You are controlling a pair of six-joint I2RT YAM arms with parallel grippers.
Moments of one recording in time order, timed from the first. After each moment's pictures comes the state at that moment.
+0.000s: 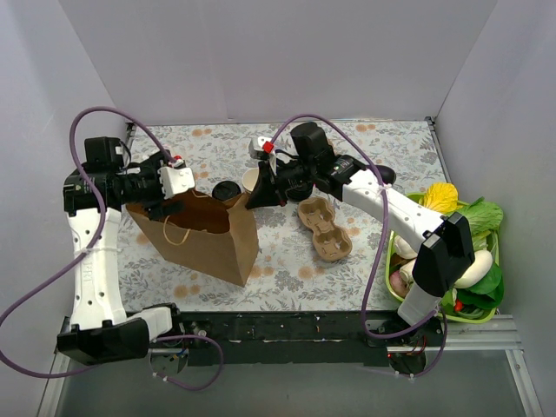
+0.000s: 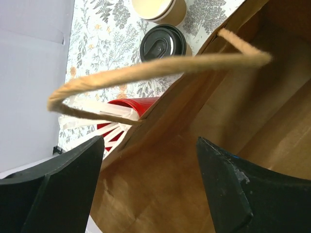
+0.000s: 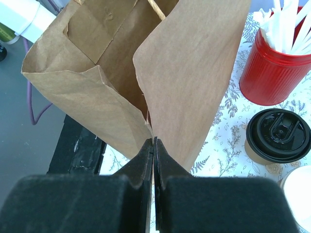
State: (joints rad) left arm 0.13 1.16 1.53 -1.28 0.67 1.38; right arm 0.76 1.68 1.53 -0.32 -1.01 -0.22
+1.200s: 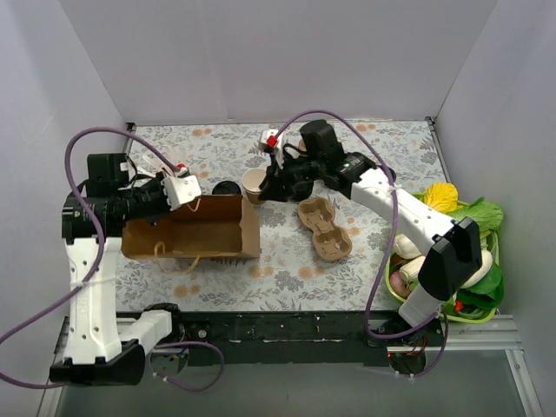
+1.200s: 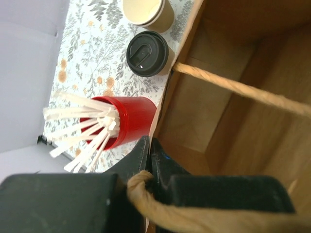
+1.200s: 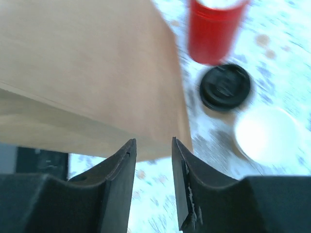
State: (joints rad) left arm 0.02 1.08 1.49 -1.29 0.59 1.24; right arm 0.74 1.66 1.53 -0.39 -0.82 -0.24
